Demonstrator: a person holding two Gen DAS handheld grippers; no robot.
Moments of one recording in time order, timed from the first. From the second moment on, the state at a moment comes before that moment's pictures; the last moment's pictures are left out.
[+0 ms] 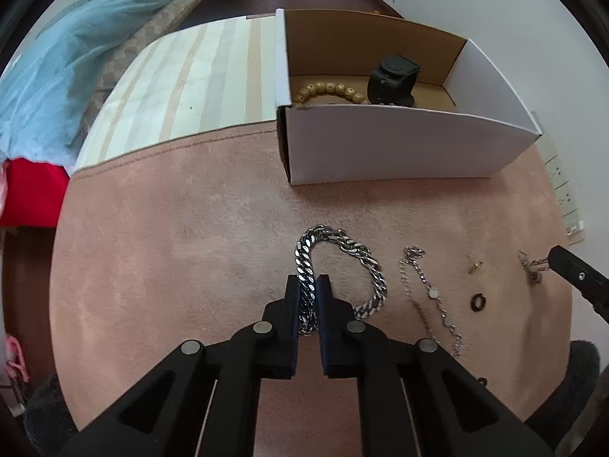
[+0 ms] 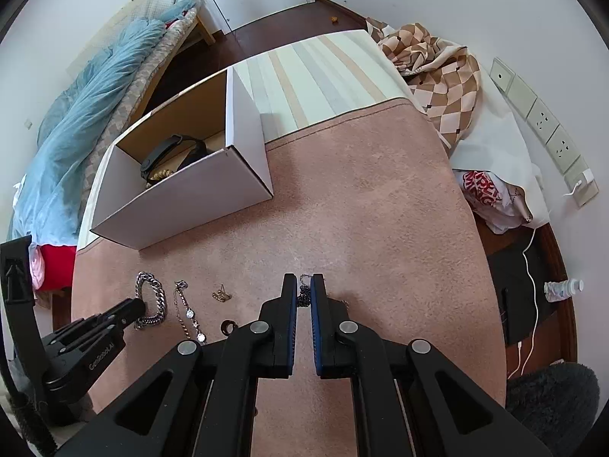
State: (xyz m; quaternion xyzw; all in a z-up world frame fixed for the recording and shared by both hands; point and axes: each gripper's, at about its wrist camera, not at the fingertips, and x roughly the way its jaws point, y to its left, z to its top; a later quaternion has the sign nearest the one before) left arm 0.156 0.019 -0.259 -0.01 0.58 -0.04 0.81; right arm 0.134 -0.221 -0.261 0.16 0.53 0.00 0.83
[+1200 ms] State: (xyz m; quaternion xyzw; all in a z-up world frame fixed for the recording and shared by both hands) left arm 0.236 0.043 -0.084 -0.09 0.48 -0.14 0.86; right arm 0.244 -0.178 -0.116 0.17 0.47 0.14 0.86
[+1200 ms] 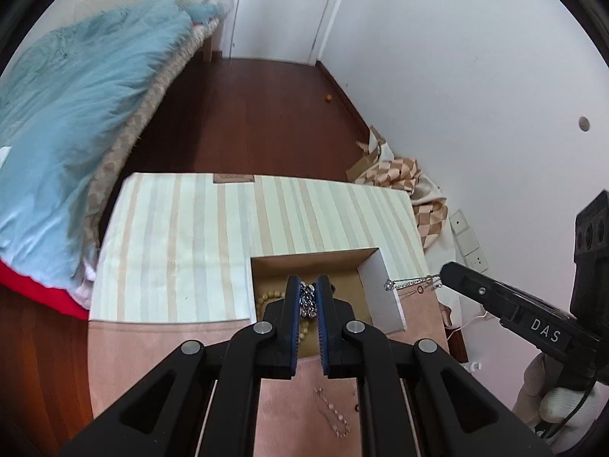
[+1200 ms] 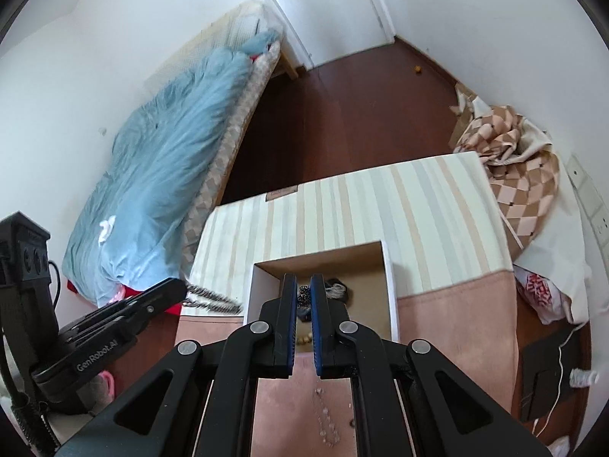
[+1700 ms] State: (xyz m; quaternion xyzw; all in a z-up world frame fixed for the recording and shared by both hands) left arm 0.313 0.028 -0.151 -0.07 0.57 -0.10 0.81; right arm 0.328 -0.166 -0.190 0.11 0.58 0.12 0.80
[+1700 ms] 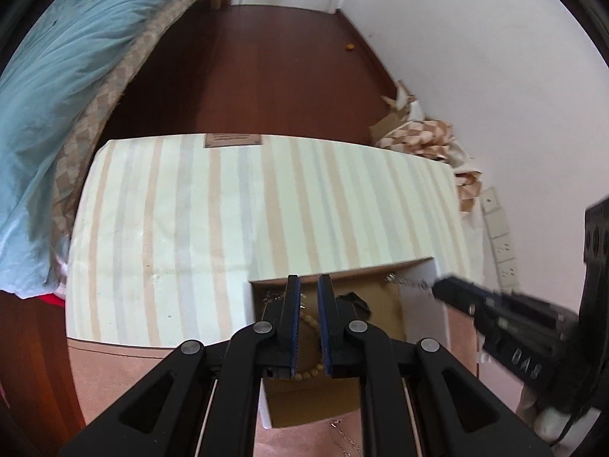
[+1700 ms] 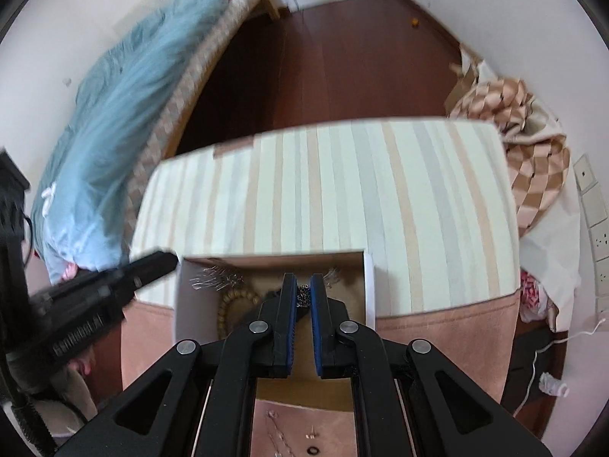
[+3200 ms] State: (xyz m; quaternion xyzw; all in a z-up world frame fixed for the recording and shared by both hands) left arm 0.170 0.044 -0.097 -0.01 0.50 0.03 0.87; right arm 0.206 -0.168 -0.138 -0.01 0.53 0.03 0.85
